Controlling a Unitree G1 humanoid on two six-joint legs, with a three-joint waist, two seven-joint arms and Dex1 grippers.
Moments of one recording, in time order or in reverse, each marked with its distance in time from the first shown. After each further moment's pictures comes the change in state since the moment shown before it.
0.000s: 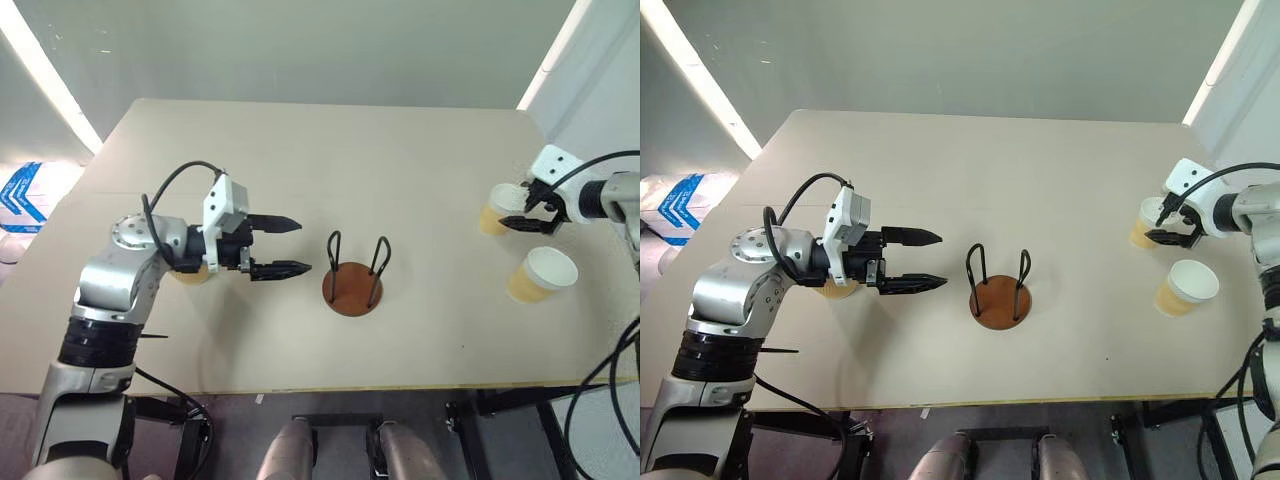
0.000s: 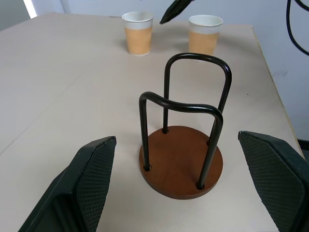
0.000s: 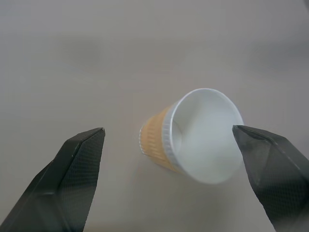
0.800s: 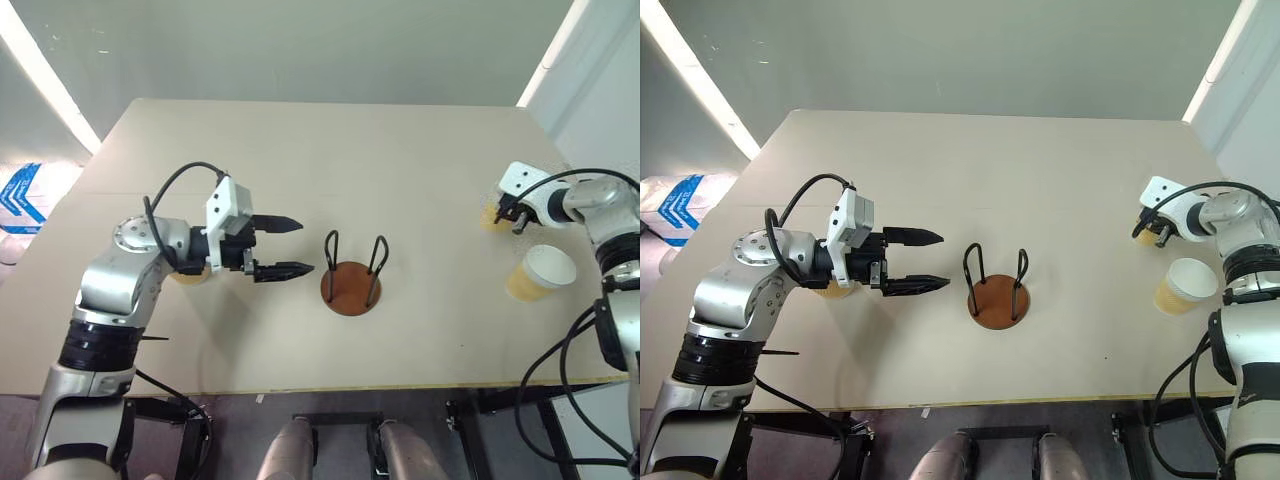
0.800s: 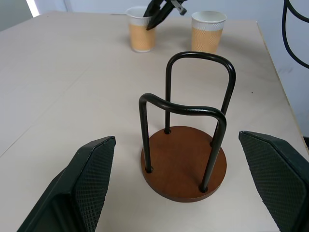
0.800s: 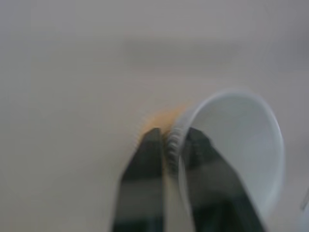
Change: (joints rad) left arm 0.009 0.000 -0.008 -0.016 0.003 -0.013 0.026; right arm -0.155 0.150 0.029 0.407 -0.219 -0.229 -0.153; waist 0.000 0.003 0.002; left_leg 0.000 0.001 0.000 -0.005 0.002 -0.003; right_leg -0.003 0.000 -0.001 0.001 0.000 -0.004
